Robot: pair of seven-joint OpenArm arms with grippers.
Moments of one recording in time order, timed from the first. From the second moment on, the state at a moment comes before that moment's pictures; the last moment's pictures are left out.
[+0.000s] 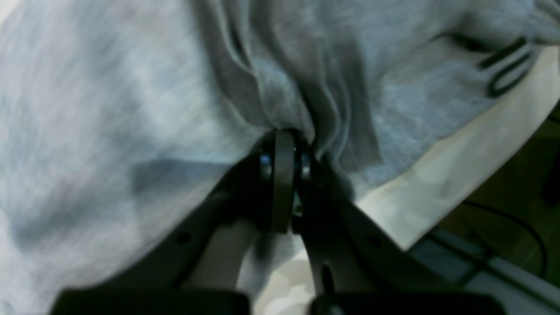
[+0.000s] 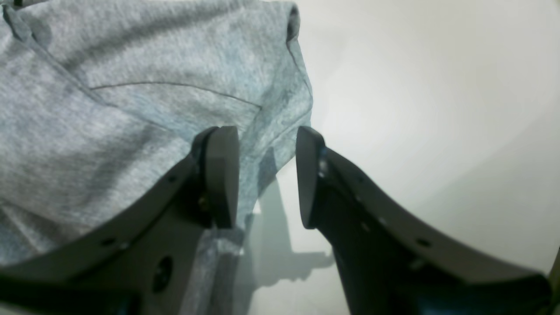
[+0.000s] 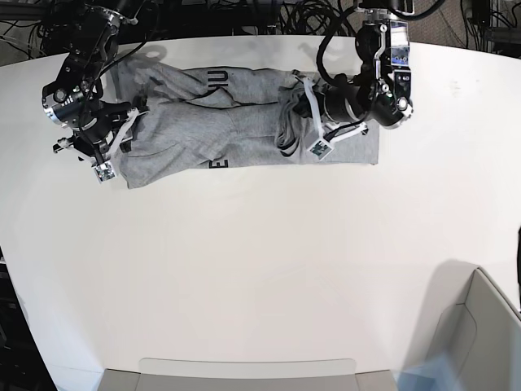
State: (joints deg) left arm 9.9 -1.2 -1.2 103.6 -25.1 -35.2 78.7; right arm -6.9 1.3 26.1 109.6 1.0 44.7 -62.6
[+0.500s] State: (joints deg) left arm 11.2 -0.8 -5.9 115.0 -25.4 -35.2 78.4; right arm -5.1 0.9 31.3 110.0 11.1 44.7 -63.2
